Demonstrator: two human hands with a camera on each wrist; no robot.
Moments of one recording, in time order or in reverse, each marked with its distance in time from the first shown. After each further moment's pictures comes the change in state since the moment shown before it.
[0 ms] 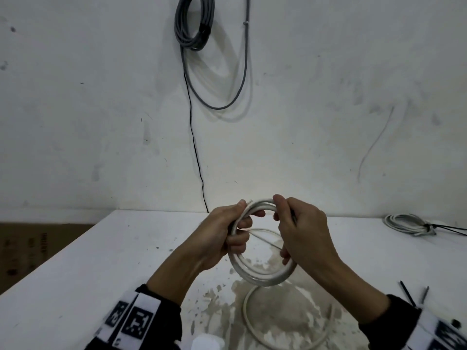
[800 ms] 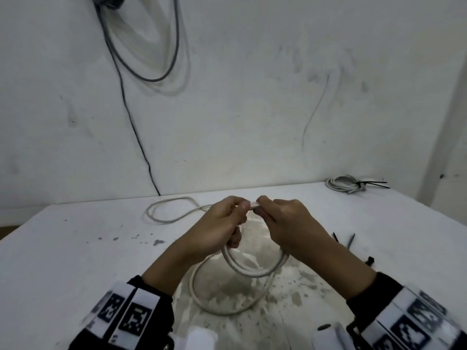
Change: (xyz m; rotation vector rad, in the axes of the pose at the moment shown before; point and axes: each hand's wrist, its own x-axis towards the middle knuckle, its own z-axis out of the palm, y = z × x) left_hand 0.031 -0.056 0.073 0.509 -0.031 0.009; right_hand -0.020 0.076 -0.077 -0.661 -0.129 -0.438
